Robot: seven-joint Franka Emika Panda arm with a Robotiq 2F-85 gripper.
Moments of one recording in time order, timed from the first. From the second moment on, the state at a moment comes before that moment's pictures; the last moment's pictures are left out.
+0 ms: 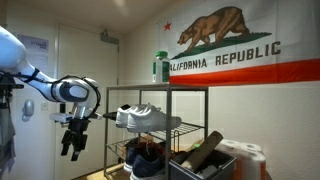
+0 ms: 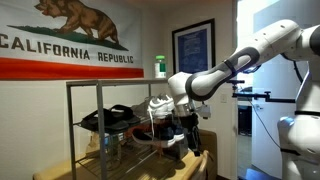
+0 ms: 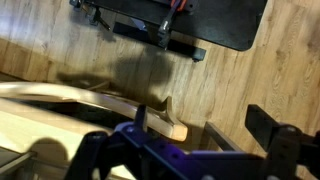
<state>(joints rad) 0.19 -0.28 0.22 -2.40 0.06 1.86 0.07</state>
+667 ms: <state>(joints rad) 0.13 -0.35 0.14 -2.16 -0.11 1.62 0.02</state>
